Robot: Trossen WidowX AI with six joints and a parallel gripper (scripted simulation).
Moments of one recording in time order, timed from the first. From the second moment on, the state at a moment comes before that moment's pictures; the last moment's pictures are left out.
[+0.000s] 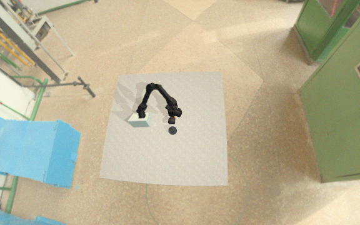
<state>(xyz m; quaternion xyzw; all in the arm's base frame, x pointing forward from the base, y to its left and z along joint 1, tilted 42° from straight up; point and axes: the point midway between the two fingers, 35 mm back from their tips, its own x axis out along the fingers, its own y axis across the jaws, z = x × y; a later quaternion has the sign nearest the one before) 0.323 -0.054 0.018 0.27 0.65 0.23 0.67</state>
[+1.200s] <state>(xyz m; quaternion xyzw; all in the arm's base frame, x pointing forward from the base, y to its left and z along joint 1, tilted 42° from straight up) 0.306 -0.094 -0.068 0.27 0.65 0.23 0.67</state>
